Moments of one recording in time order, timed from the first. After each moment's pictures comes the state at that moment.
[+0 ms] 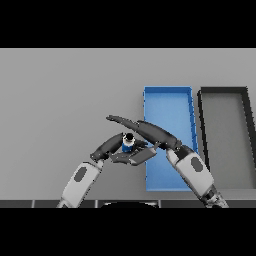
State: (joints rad) left arm -0.22 0.01 -0.44 -1.58 -0.05 -0.32 -0.05; right arm -0.51 -0.21 0.37 -1.91 -0.25 0.40 0.47
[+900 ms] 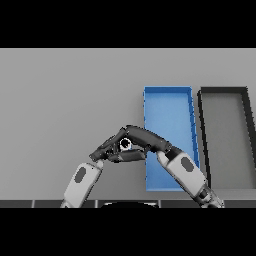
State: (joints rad) left arm -0.20 -0.04 -0.39 -1.61 -0.05 -0.38 -0.01; right arm -0.52 -0.15 0.44 -1.86 -0.26 0.38 0.37
